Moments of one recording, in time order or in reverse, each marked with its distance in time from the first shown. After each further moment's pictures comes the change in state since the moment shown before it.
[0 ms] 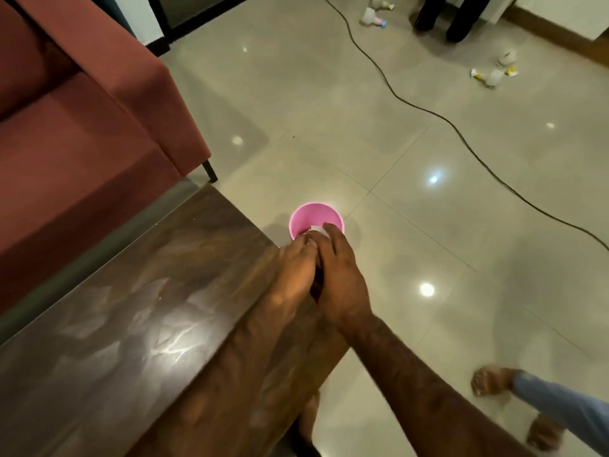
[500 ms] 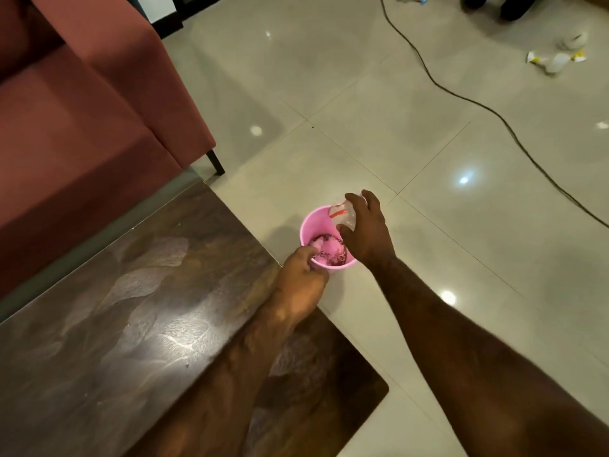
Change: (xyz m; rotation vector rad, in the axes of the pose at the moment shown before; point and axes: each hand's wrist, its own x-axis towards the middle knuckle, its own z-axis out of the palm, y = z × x) left_hand 0.135 -0.044 -0.001 0.229 0.058 -0.013; right_hand 0.224 0.125 0.073 0.086 -0.030 0.070
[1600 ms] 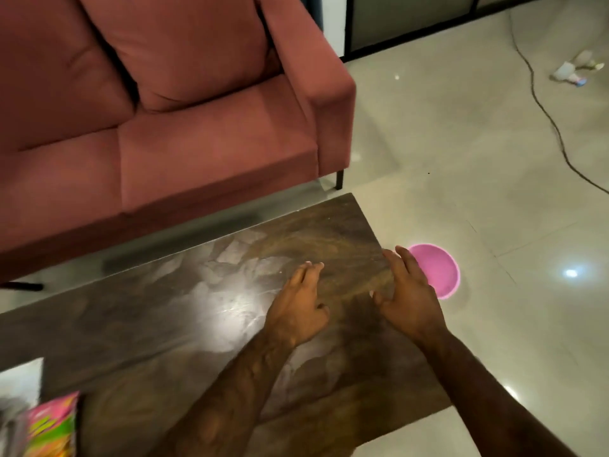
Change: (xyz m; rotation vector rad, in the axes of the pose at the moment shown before) left_hand -0.192 -0.083 -0.182 0.476 0.293 0.060; right_hand -0.199 -0.184 0.003 -0.244 -0.212 -0.340
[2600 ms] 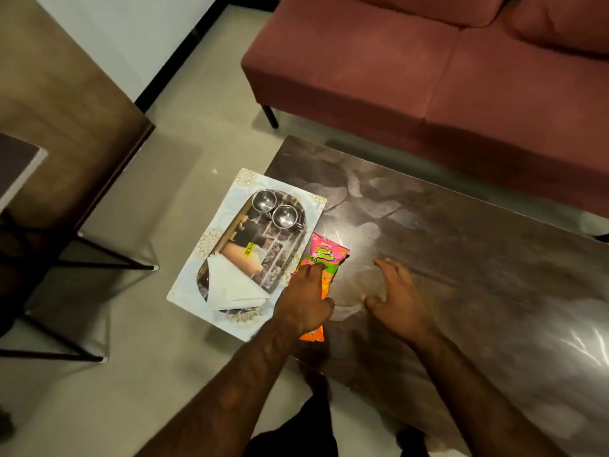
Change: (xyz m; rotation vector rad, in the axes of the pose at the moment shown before) left_hand -0.368 -0.481 -0.094 -0.390 0.281 -0.675; right_hand -0.221 -0.457 0.351 -0.187 -0.667 -0.498
